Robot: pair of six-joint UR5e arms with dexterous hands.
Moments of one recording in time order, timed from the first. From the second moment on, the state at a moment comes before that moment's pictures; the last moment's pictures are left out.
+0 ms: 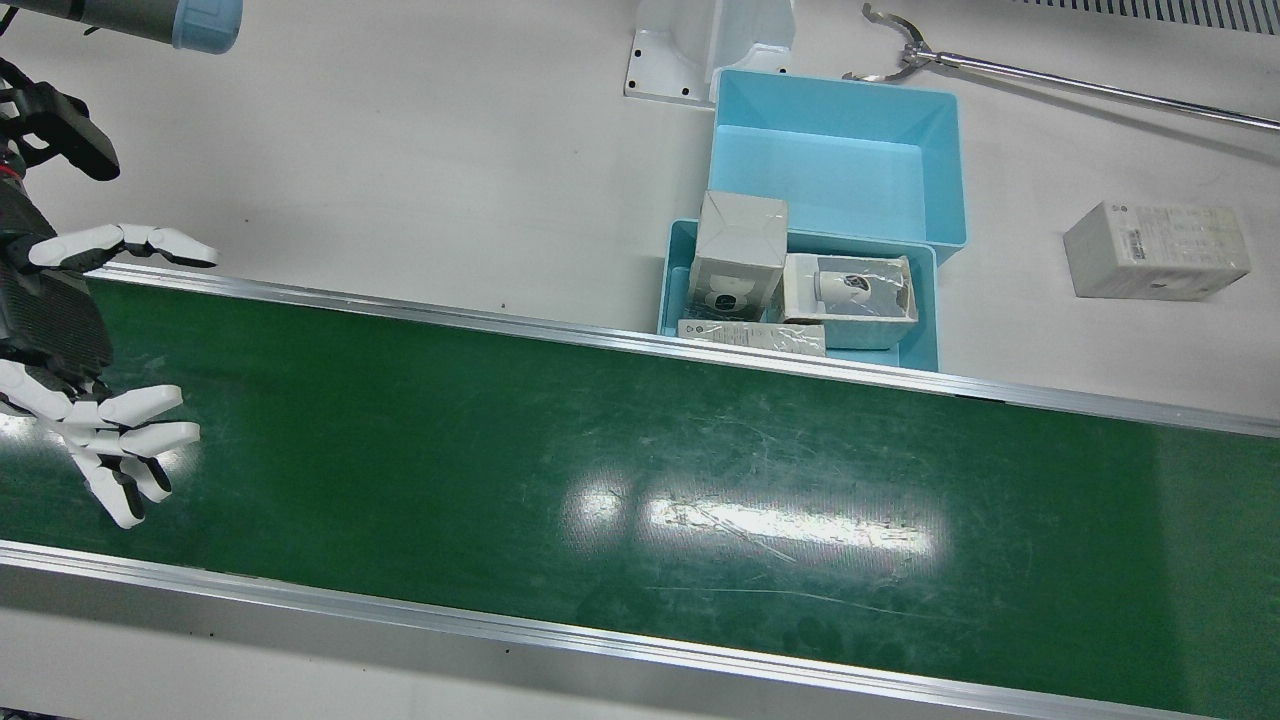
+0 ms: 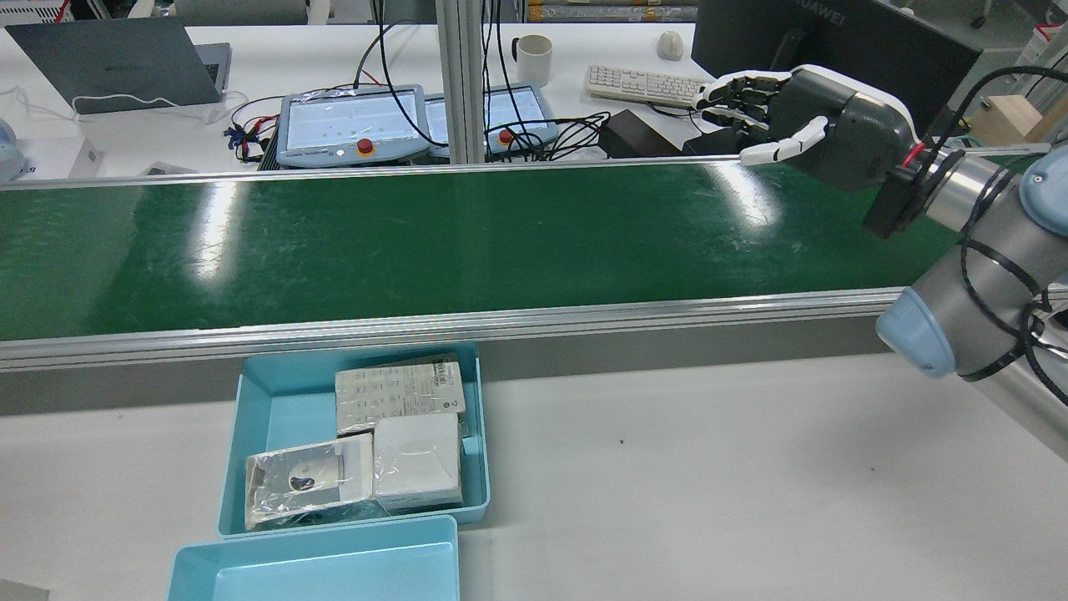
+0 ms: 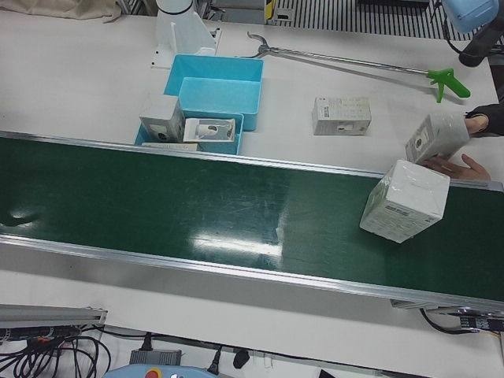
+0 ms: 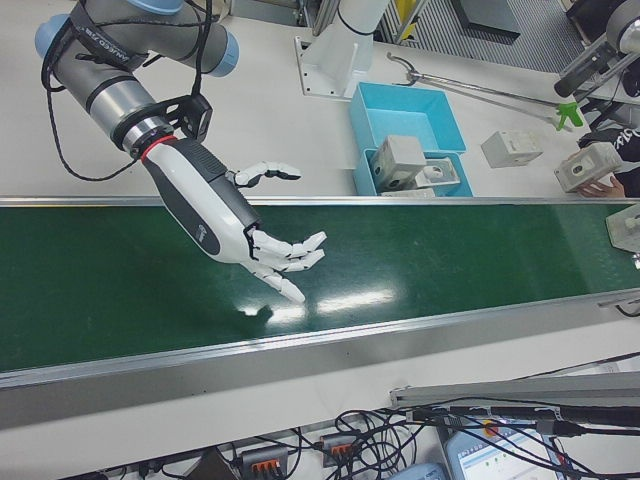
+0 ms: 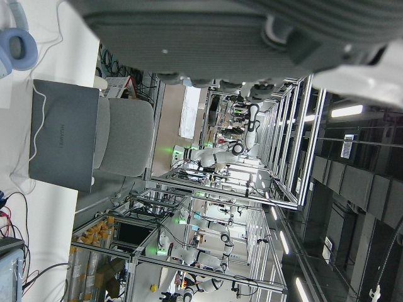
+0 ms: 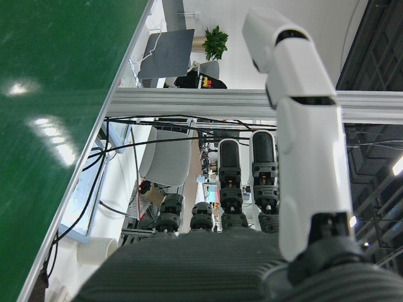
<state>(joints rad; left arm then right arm) -1.81 -1.79 -1.75 0.44 1.92 -0.15 1.17 -1.21 1.78 -3.34 -1.69 -0.11</state>
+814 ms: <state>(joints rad) -1.81 -1.79 -1.75 0.44 1.92 -0.15 1.05 -1.25 1.86 -3.41 -1.47 -0.11</state>
